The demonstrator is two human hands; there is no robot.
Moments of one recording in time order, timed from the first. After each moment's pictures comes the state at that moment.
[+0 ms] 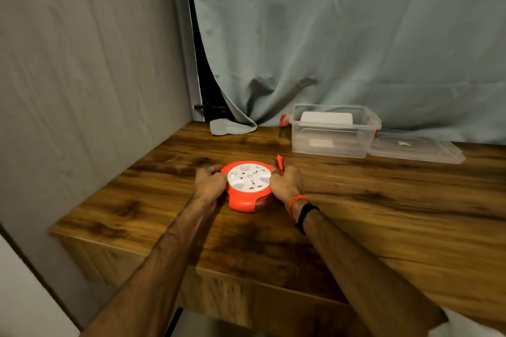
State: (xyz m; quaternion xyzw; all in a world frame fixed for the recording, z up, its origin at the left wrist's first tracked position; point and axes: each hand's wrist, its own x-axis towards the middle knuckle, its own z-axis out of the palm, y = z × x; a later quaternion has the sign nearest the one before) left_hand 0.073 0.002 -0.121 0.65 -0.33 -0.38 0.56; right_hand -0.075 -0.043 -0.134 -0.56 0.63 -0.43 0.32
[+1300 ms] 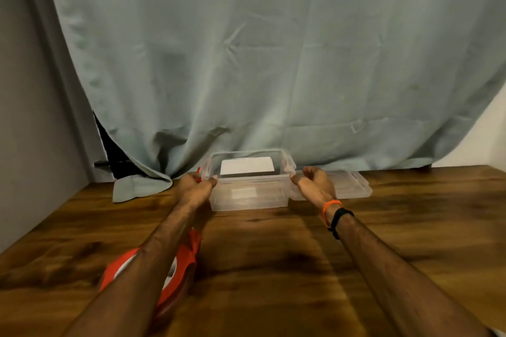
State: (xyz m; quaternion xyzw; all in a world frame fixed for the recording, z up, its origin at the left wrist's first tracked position) left_hand -0.064 -0.149 -0.049 0.65 -0.47 -0.34 0.49; right_hand -0.309 -0.111 -0.049 -0.46 0.68 -0.52 0.25
